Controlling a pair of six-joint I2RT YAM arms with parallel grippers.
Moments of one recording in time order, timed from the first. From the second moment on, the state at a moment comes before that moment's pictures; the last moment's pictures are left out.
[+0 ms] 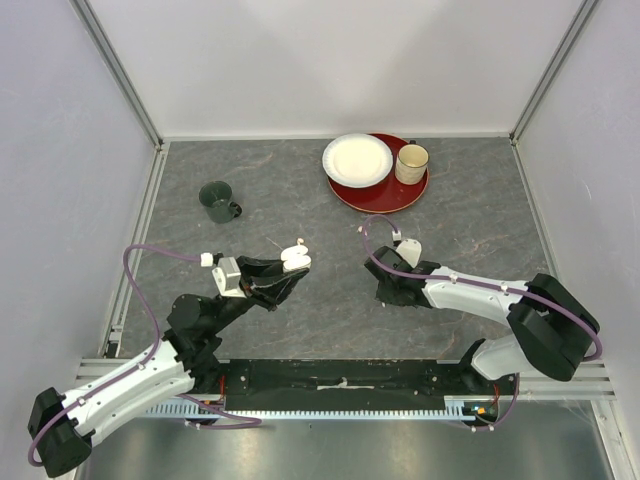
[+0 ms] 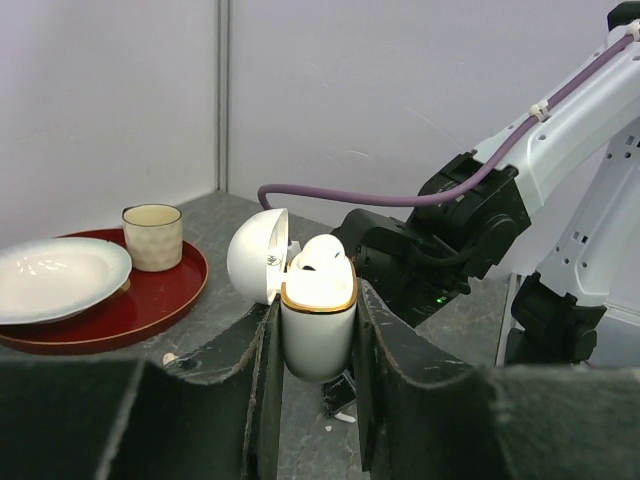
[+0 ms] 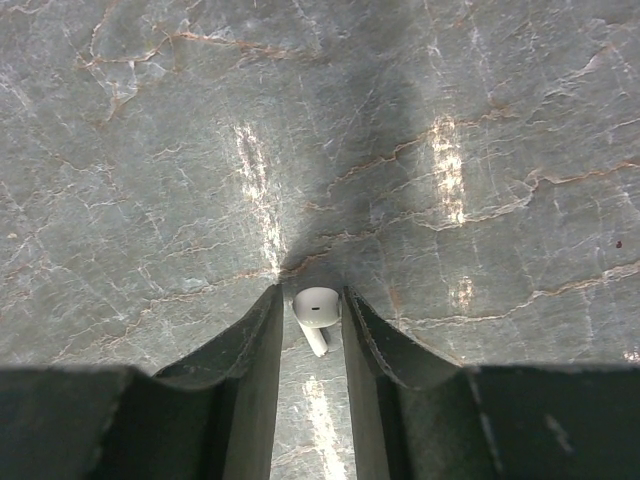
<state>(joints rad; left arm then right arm) -0.85 0.51 0.22 0.71 0.17 -0.19 0.82 1.41 0.68 -0.42 0.36 1.00</state>
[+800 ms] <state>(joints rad) -0.85 0.53 0.20 0.71 0.16 -0.20 0.82 1.37 0.69 -0.46 0.38 0.98</state>
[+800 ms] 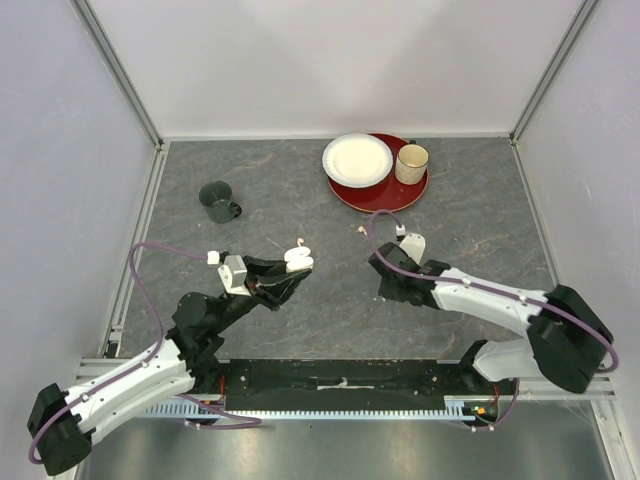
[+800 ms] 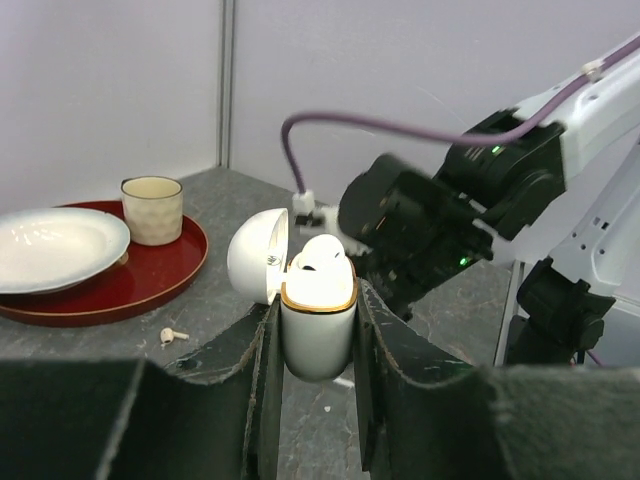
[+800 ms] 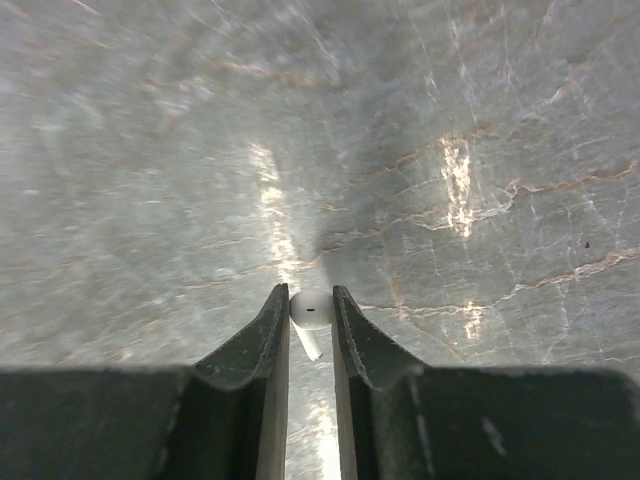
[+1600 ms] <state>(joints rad) -0.85 0.76 0.19 0.84 0.13 -0.28 1.01 0.82 0.78 -0.17 0.65 0.86</state>
